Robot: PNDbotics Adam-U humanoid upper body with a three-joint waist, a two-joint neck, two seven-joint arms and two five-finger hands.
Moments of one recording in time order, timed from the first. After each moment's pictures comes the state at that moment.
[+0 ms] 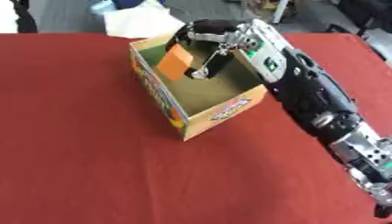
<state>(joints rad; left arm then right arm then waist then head) -0.51 0.27 -0.09 -1.99 0.92 0.02 -0.91 -0.96 -0.68 0.21 -1.20 0.63 -0.39 0.60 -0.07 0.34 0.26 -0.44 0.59</state>
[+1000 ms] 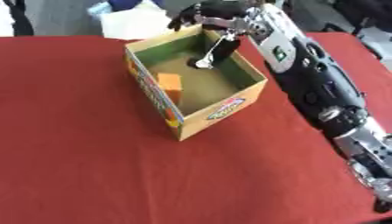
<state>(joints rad) -0.50 0.26 -0.10 -1.99 0.91 0.02 -0.91 -0.96 -0.71 0.14 -1.28 0.65 -0.38 0.54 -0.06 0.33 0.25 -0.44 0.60</state>
